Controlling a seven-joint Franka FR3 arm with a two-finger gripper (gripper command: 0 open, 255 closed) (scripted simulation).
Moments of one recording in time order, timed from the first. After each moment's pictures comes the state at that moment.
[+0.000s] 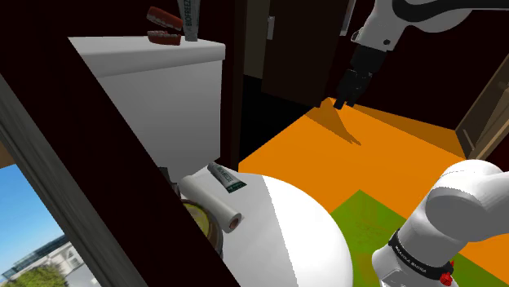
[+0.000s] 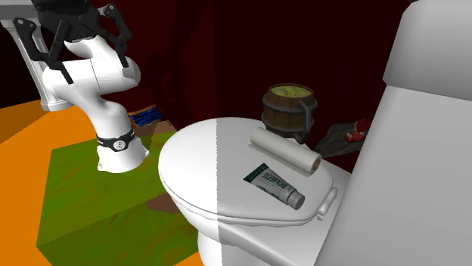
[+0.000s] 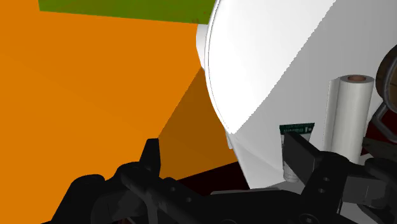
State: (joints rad) arm -0.01 -0.80 -0.05 -2.42 0.11 1.69 -0.15
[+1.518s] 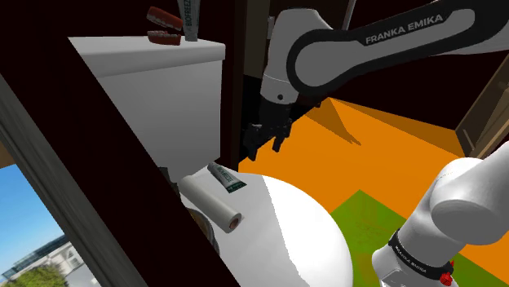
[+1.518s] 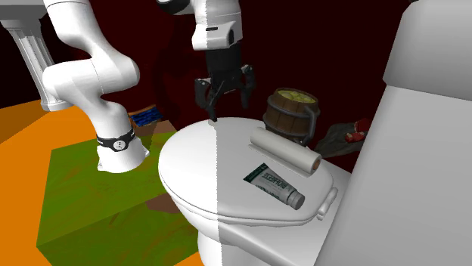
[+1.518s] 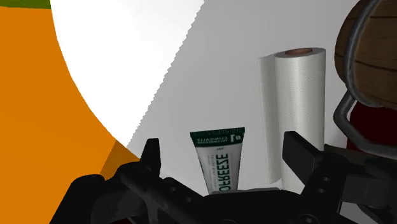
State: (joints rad) arm 0.10 -0.37 0.42 -2.37 0.25 2.09 0.33
